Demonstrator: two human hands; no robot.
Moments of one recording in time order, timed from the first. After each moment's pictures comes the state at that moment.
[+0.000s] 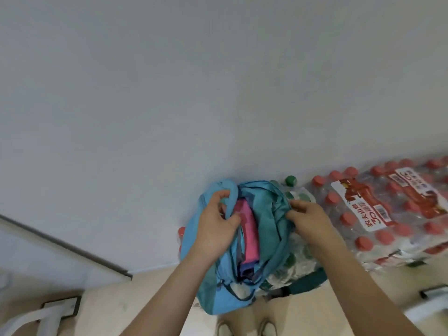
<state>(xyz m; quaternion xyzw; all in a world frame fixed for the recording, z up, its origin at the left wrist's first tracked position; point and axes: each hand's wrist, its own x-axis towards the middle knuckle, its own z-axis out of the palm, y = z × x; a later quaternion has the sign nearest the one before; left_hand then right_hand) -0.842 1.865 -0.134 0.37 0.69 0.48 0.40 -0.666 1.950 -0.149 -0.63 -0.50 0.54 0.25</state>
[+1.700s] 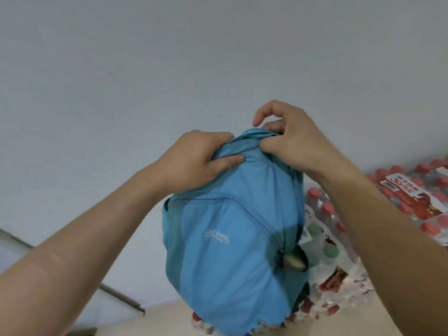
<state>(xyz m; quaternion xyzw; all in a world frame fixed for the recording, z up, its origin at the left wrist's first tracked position) -0.886 1.891 0.049 0.80 0.55 0.23 0.02 -0.699 1.951 0.052 -0.36 -0.75 0.42 0.36</state>
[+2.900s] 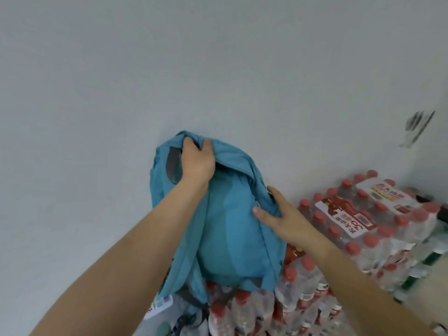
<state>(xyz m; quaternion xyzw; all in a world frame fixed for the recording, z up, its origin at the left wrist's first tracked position) -0.529 2.123 0.048 0.42 0.64 0.61 0.19 -0.340 2.097 -0.060 -0.50 -0.70 0.42 0.29</state>
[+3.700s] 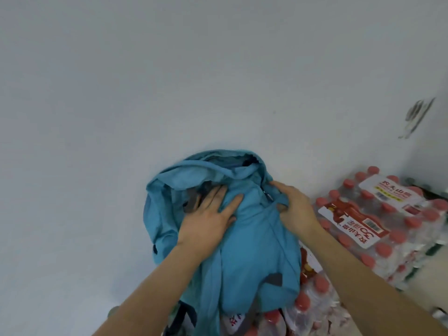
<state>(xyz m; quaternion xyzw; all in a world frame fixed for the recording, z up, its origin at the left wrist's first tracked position) -0.563 2.147 -0.060 0.79 0.60 -0.01 -0.15 -0.344 2.205 -0.103 -0.56 -0.69 0.27 0.38</state>
